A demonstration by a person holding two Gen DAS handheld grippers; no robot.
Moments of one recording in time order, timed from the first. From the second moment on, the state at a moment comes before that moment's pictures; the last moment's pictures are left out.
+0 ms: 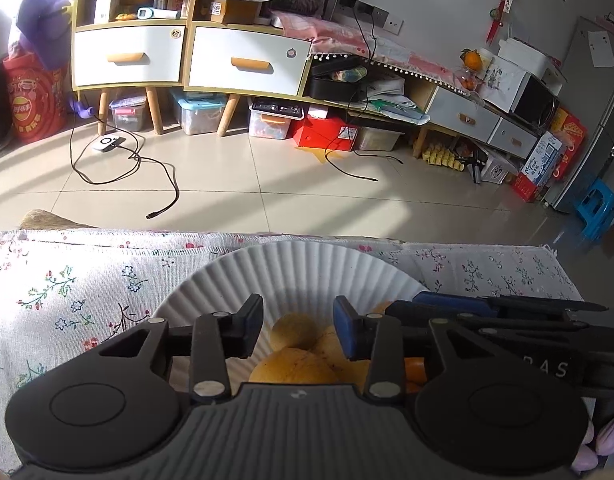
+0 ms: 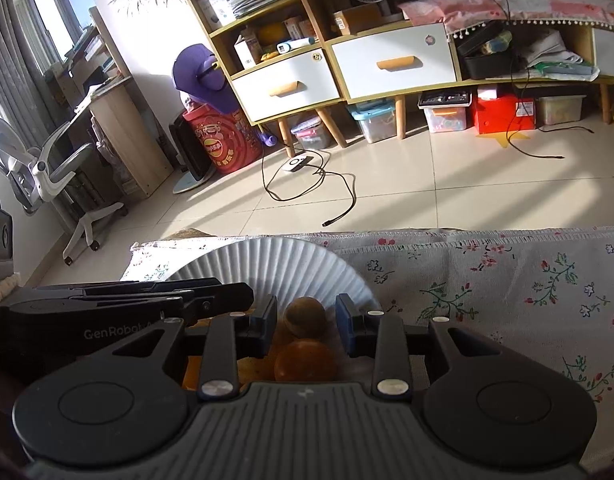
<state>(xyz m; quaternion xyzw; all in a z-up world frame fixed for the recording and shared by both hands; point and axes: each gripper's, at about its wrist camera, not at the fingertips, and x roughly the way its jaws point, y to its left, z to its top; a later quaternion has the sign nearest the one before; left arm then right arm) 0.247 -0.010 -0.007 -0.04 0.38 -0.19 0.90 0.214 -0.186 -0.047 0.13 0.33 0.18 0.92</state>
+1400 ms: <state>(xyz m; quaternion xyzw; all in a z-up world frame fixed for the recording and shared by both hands) 0.109 0.038 0.029 0.03 0.37 -0.15 0.92 0.097 -0.165 -0.007 0.05 0.34 0.10 0.94</state>
